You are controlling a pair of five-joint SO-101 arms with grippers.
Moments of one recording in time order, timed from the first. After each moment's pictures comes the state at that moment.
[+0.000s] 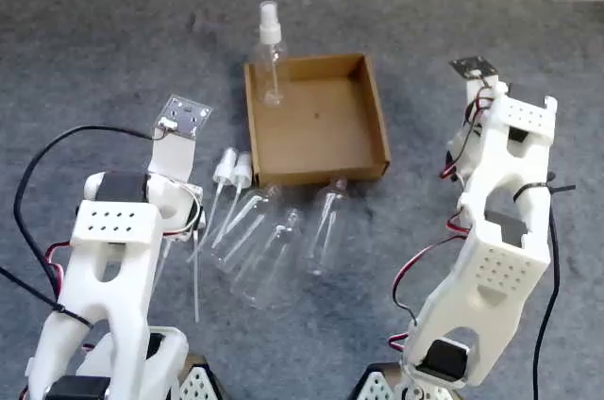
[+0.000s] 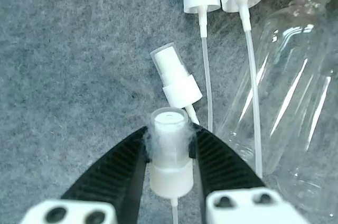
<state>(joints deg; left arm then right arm) -5.2 -33.4 46.6 68.9 -10.5 14.2 31.3 -18.6 76.6 35.5</state>
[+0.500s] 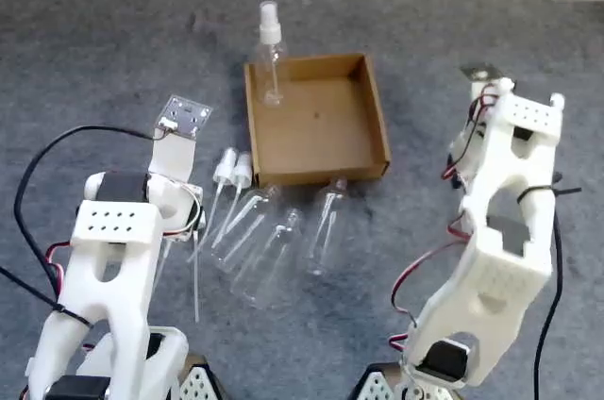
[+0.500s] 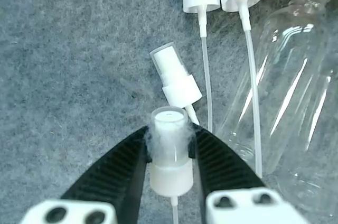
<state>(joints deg) -5.2 -33.4 46.6 68.9 -10.5 14.3 23.8 -16.7 84.9 32.0</state>
